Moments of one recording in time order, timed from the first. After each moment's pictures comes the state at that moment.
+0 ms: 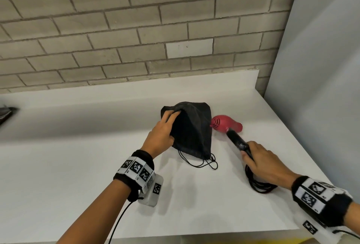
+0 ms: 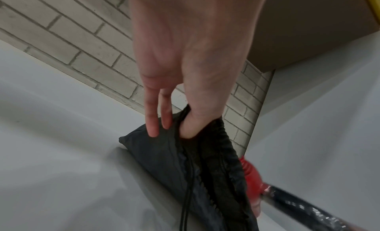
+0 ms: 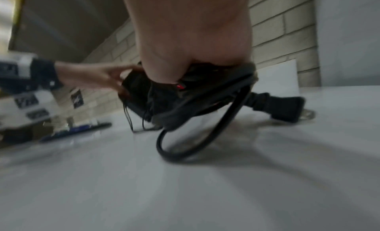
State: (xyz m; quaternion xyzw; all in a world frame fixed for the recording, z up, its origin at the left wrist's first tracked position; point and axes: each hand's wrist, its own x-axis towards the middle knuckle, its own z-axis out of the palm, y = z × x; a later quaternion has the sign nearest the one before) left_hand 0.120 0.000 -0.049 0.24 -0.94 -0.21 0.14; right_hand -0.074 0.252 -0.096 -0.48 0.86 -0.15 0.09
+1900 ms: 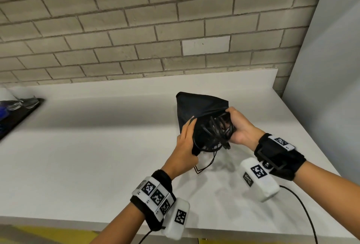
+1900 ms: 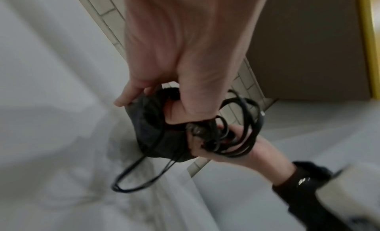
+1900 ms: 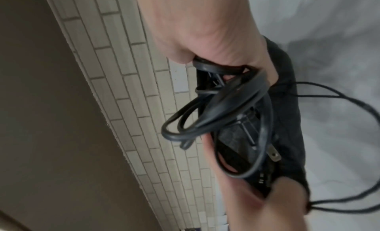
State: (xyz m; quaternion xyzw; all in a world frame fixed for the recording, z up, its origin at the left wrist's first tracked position) left_hand 0.134 0.073 -0.059 0.24 -0.86 -0.39 0.20; right_hand -0.036 0.128 -0.016 -0.02 0.54 -0.66 0.53
